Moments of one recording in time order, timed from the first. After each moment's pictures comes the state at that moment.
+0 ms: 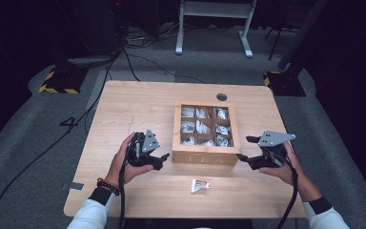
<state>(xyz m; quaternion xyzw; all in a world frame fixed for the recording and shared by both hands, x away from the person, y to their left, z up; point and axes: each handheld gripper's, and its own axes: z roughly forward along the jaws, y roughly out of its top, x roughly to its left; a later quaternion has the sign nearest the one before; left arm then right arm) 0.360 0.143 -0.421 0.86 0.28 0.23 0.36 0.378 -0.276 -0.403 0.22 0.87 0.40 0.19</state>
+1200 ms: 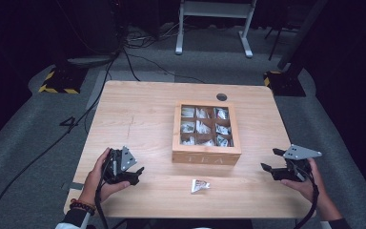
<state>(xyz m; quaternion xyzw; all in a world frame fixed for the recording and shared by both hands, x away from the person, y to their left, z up) 0.322 0.204 -0.455 0.86 0.33 0.26 0.28 0.354 -0.356 -0.446 0.32 0.84 0.37 0.22</state>
